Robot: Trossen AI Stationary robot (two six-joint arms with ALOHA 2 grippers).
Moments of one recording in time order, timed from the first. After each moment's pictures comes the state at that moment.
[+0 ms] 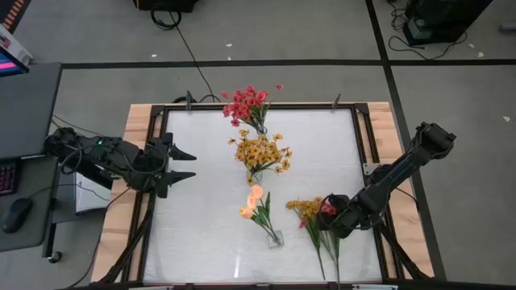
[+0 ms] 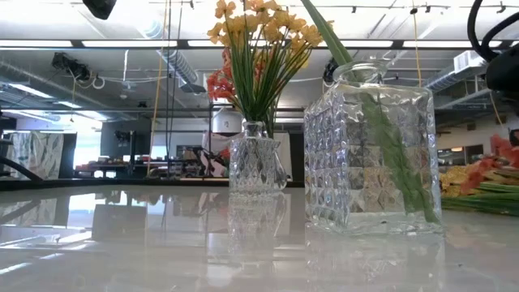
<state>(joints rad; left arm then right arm) -0.36 0.58 0.82 -0.51 -0.38 -0.24 0.71 1.37 0.68 -0.59 -0.06 2.29</state>
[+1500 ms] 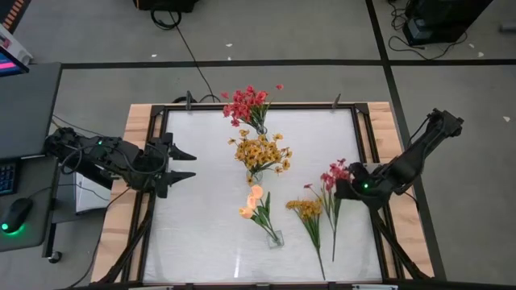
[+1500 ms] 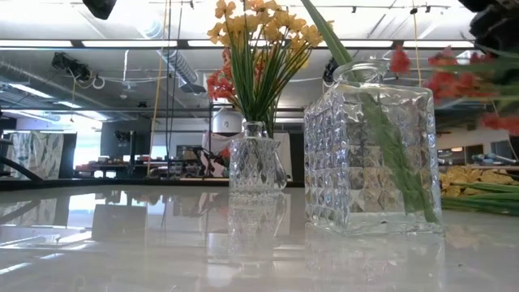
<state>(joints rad) -0.36 0.58 0.82 -0.51 -0.38 -0.24 0.71 0.81 0.68 -0.92 0.39 2.11</state>
